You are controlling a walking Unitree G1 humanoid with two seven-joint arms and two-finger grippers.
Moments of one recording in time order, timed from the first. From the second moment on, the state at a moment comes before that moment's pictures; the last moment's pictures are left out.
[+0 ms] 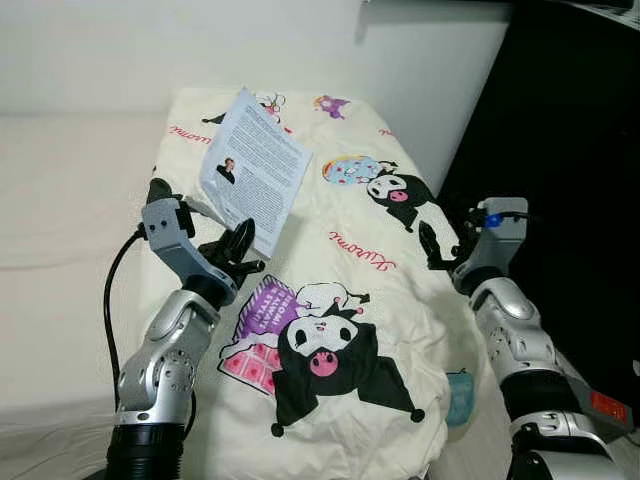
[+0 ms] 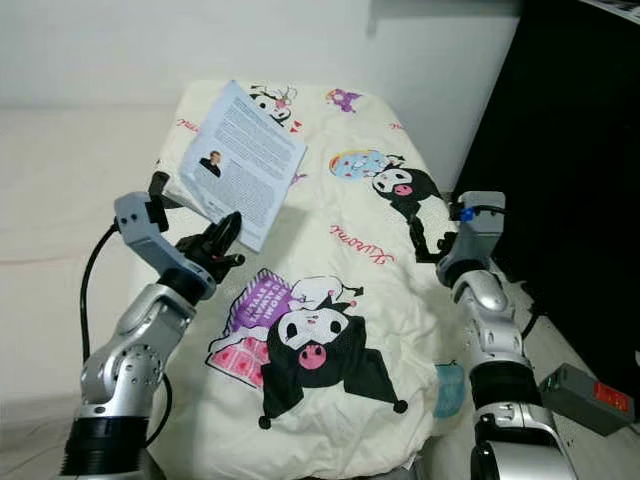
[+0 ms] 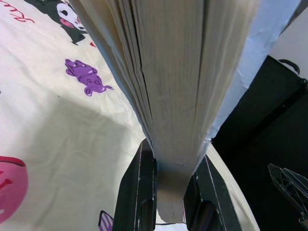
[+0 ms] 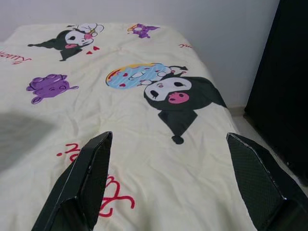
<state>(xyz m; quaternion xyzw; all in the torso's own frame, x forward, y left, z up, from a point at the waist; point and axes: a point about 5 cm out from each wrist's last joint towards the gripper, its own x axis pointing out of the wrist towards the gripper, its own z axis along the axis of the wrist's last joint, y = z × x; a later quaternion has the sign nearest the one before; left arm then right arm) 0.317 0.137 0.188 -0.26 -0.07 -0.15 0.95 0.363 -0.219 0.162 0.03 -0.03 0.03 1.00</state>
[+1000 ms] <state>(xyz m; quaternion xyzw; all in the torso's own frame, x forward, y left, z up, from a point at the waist) 0.319 0.134 0.180 -0.26 -0.06 -0.15 0.95 0.351 -0.215 0.140 0.04 0.00 0.03 1.00</state>
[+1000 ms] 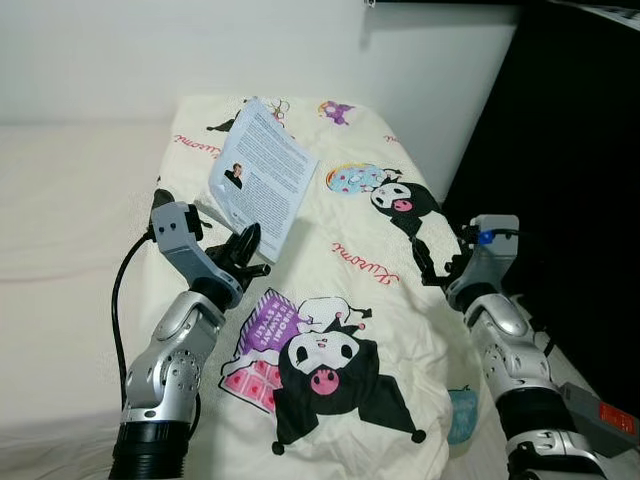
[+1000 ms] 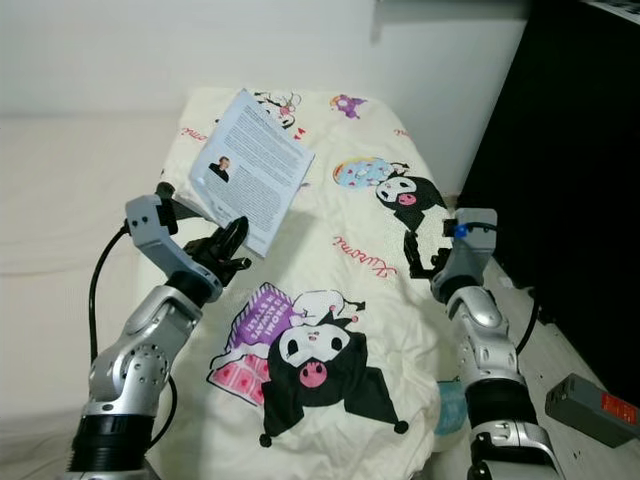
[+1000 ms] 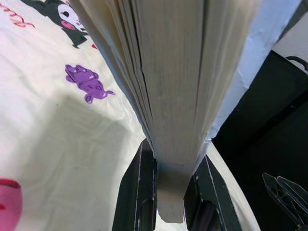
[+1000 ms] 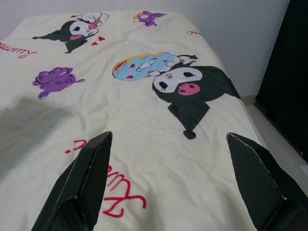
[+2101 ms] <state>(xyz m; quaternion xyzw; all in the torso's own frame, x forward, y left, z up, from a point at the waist) 0.320 0.163 0.139 -0.22 0.00 -0.06 0.97 0.348 -0.204 0.140 0.04 0.00 0.06 1.00</state>
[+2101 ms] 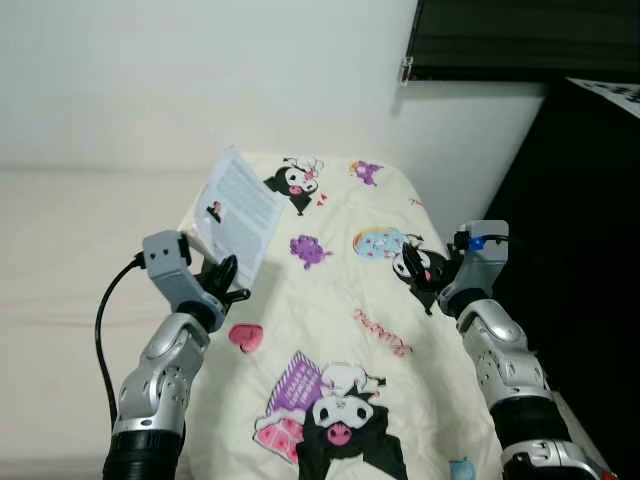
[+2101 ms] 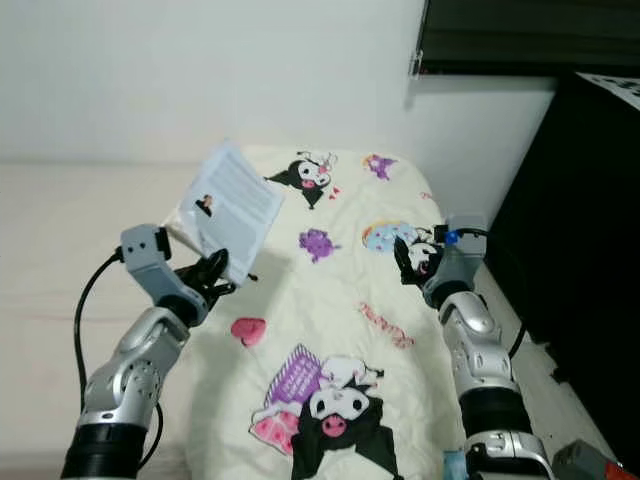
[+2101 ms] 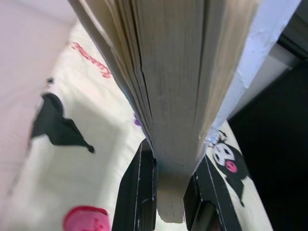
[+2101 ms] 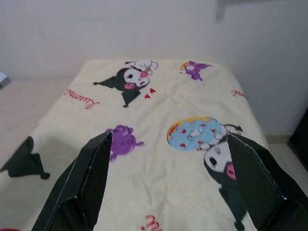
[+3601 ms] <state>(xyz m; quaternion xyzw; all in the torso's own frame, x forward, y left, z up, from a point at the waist) 0.276 0.198 0.208 0.15 0.03 -0.58 0.80 0.259 -0.218 0.209 0.04 0.02 0.53 0.85</state>
